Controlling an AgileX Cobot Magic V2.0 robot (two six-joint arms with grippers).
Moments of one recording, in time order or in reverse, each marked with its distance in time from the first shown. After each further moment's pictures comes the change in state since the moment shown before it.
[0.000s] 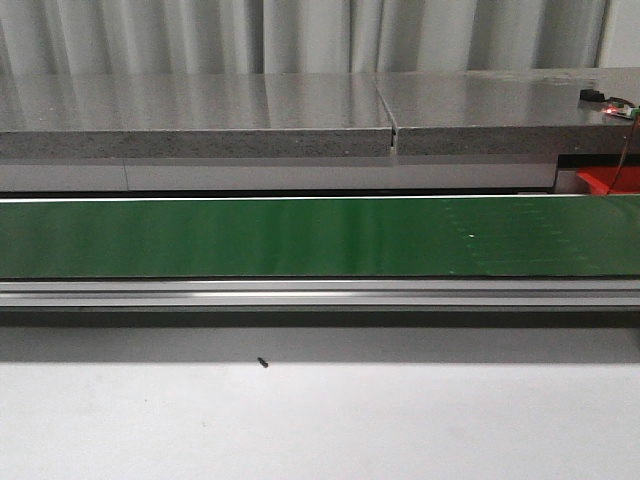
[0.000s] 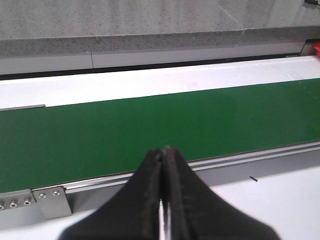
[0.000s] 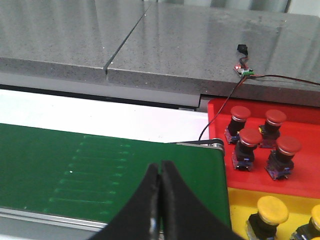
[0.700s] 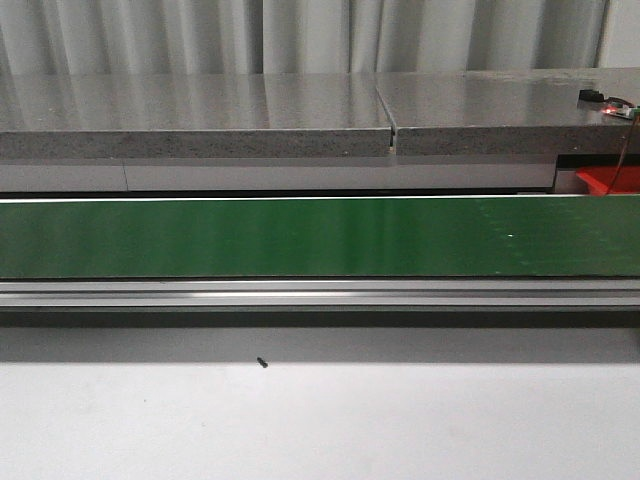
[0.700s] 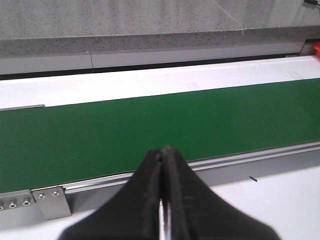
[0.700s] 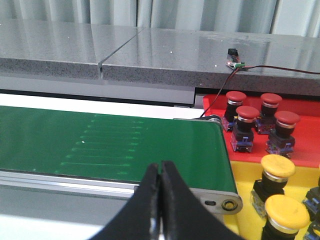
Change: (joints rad) left arm 0.000 0.000 0.000 0.000 0.000 0.000; right arm 0.000 -0.441 0.465 -0.014 -0.204 0.025
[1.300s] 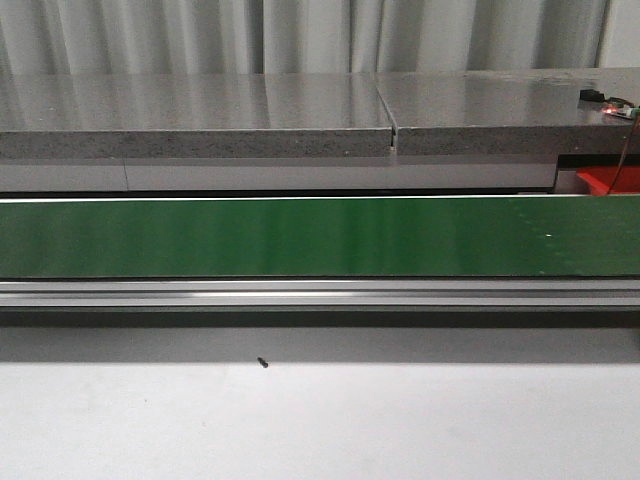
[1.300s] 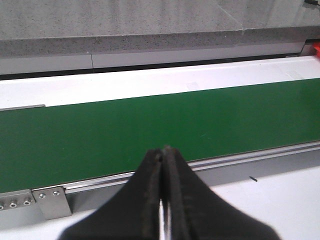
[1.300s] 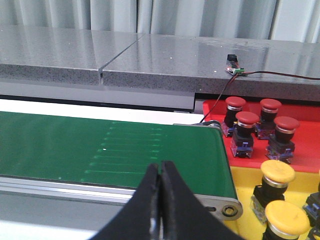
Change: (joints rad) left arm 0.000 0.000 0.000 0.000 0.000 0.000; right arm 0.000 0.000 0.002 -0.002 -0.016 0.000
